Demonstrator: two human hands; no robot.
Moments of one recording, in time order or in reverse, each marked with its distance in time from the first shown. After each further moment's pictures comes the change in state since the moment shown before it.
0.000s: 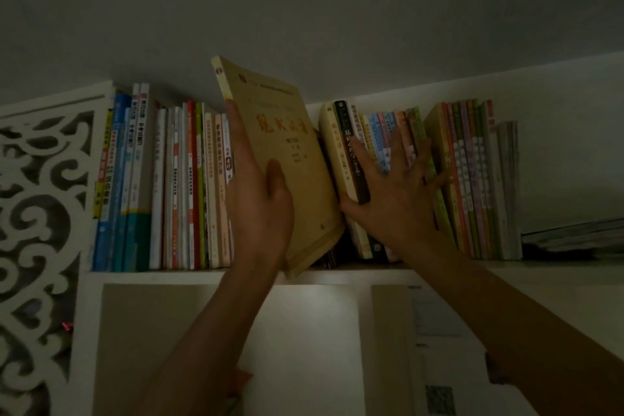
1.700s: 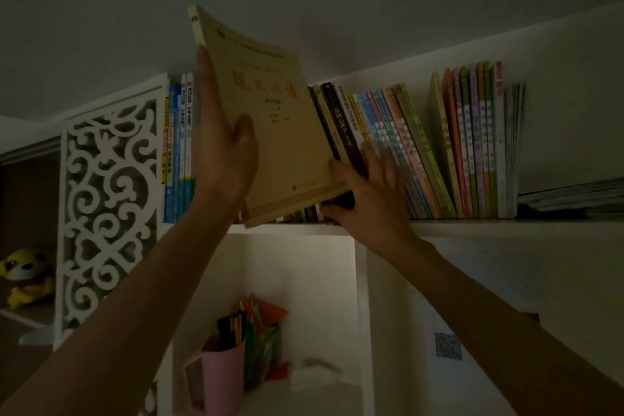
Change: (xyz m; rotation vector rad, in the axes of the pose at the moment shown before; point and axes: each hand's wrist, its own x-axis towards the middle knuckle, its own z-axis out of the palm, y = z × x) left_hand 0.004 0.058 -0.053 0.131 -0.047 -0.009; right_hand -0.059 -0.019 -0.013 0.491 -0.163 -0.161
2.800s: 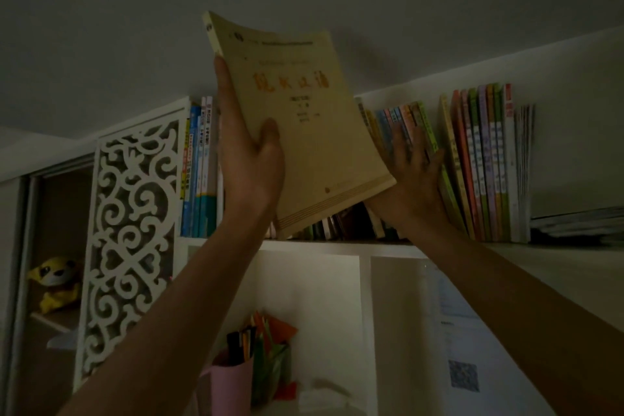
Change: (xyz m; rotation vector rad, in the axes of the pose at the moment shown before) left_hand -0.004 0.027 0.017 -0.114 0.082 0.052; right_hand 0.047 0.024 -0.028 -0.467 -0.002 0.051
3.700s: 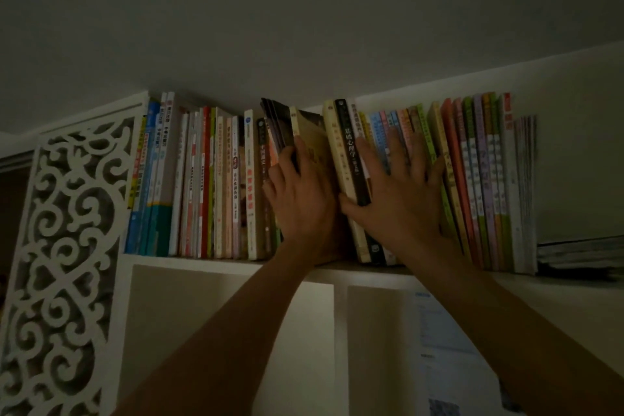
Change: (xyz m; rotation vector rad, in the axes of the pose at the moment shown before) left_hand -0.016 -0.103 0.119 0.732 -0.145 -0.037; right_hand 0.003 0.019 0.009 0.078 0.154 -0.004
